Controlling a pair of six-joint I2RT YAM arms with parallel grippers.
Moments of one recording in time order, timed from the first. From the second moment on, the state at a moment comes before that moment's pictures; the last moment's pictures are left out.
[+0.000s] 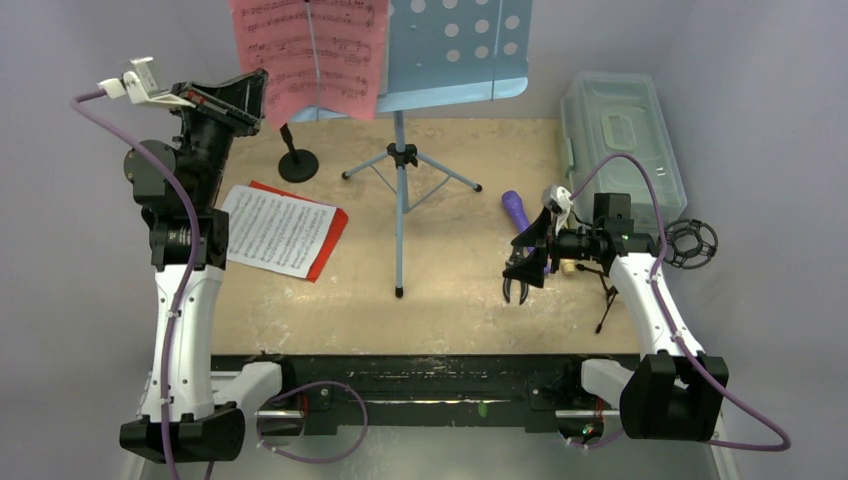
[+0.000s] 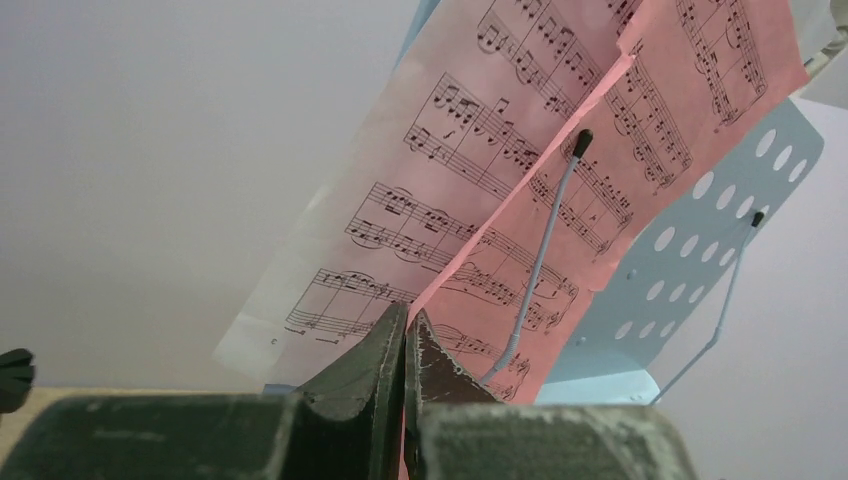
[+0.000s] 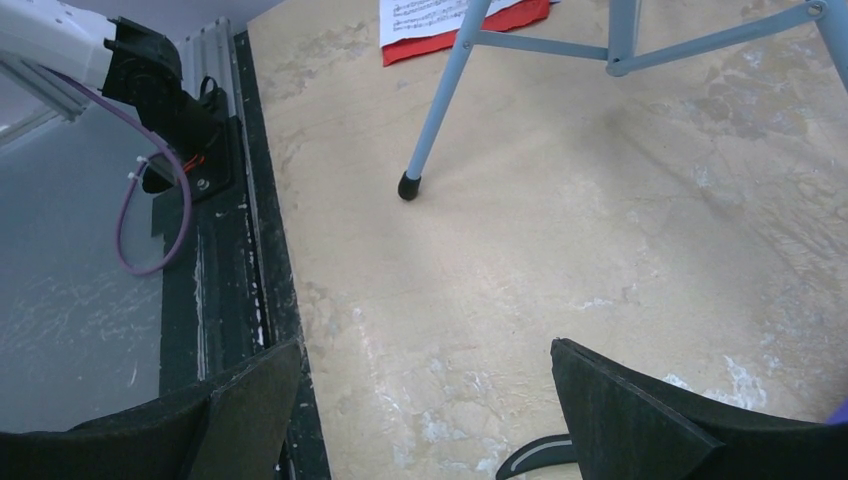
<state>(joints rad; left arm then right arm) 0.04 1.05 1.35 0.13 0.28 -0.71 -0.05 1.13 0.85 -0.69 -1.21 -0.61</state>
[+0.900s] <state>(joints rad) 0.04 0.84 1.23 -0.07 -0.19 -0.57 -0.05 1.16 0.86 -0.72 -1.20 -0.64</state>
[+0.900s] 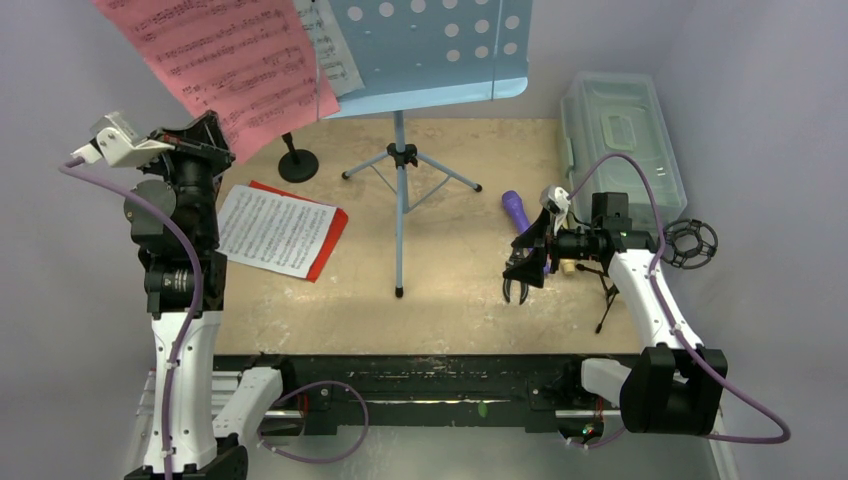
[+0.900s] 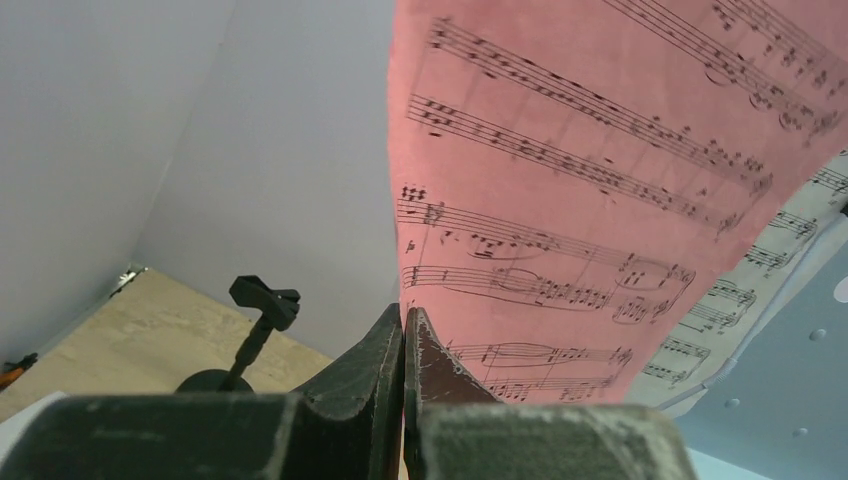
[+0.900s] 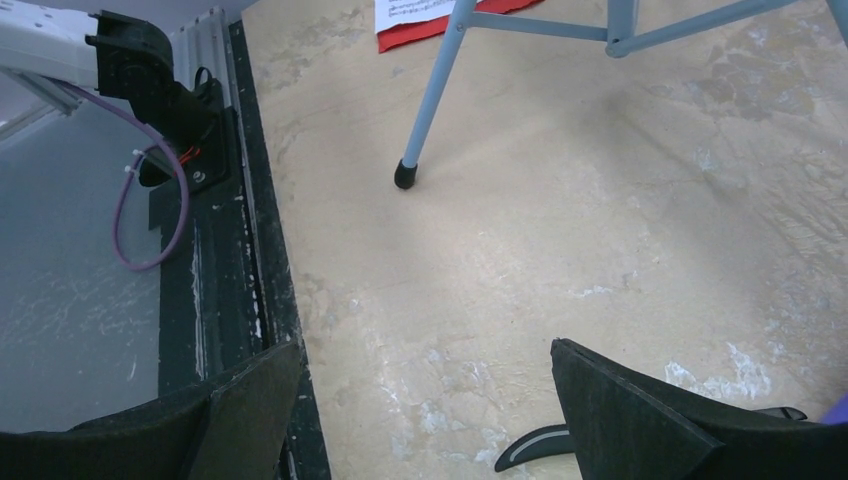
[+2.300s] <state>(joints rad) 0.02 0.77 0.69 -0.06 -0.51 -0.50 -0.05 1.17 0.86 -0.72 -1.19 -0.65</state>
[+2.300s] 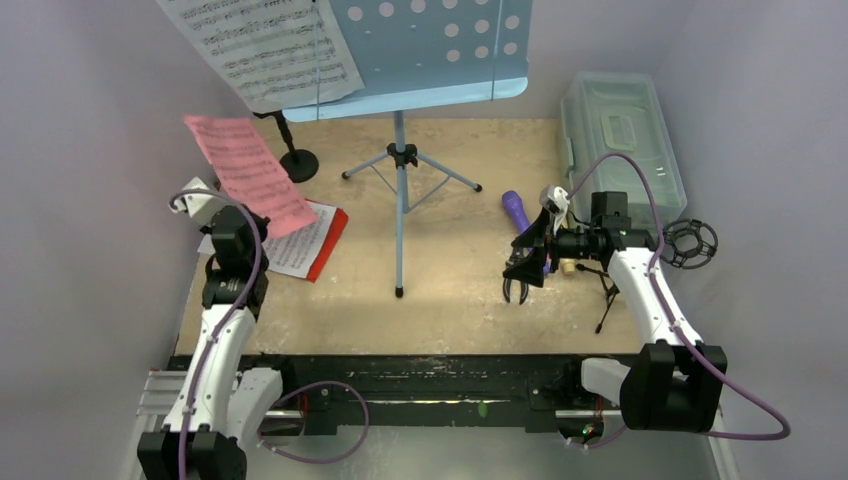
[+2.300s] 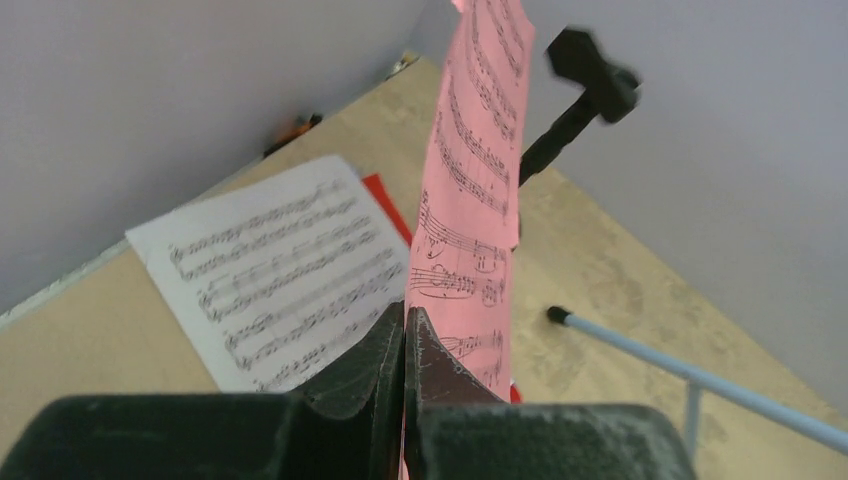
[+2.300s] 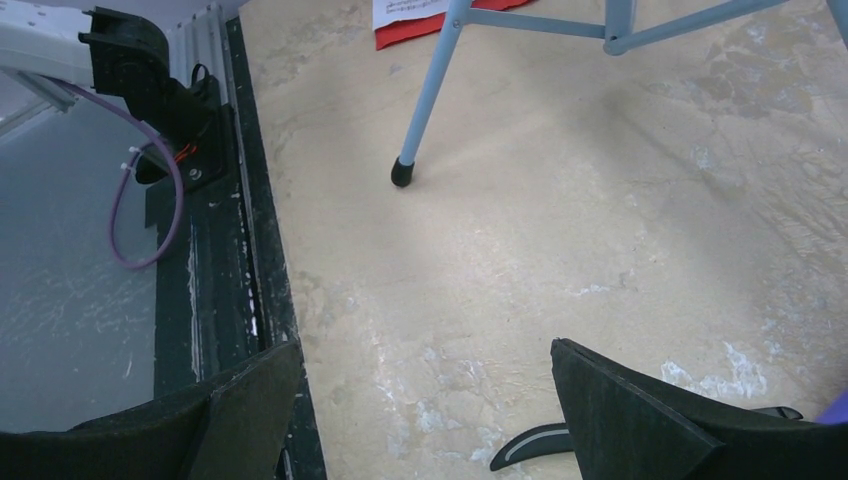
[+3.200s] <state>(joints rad) 0.12 1.03 0.62 -0.24 -0.51 -0.93 -0.05 1.19 0.88 -0.77 -1.19 -0.70</state>
